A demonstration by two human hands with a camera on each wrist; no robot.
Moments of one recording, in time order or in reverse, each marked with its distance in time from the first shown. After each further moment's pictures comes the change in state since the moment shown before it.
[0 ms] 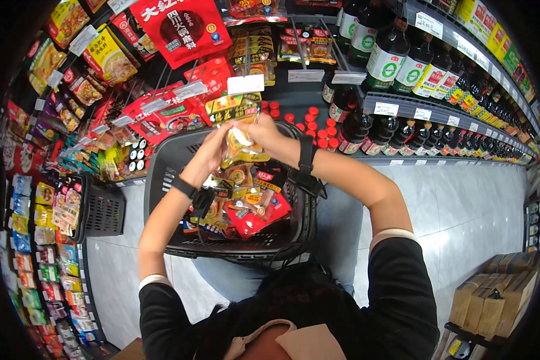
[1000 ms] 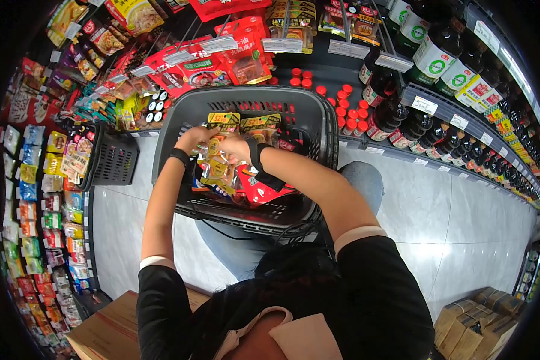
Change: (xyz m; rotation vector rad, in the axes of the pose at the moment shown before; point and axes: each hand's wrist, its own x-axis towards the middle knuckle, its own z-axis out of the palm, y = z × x) left_hand -0.022 -0.023 -0.151 1.038 0.312 -0.776; right_hand 0.013 0.155 0.095 -0.286 -0.308 0.650
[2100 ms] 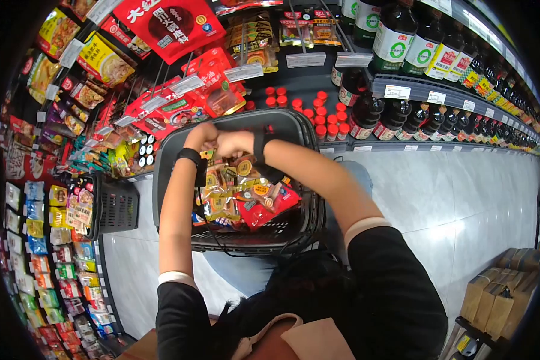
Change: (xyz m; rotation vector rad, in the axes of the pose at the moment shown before) left_hand -0.018 0.137 -0.004 0.518 0.191 0.235; right_hand 0.001 -0.064 -0.082 -0.773 -0.077 -0.187
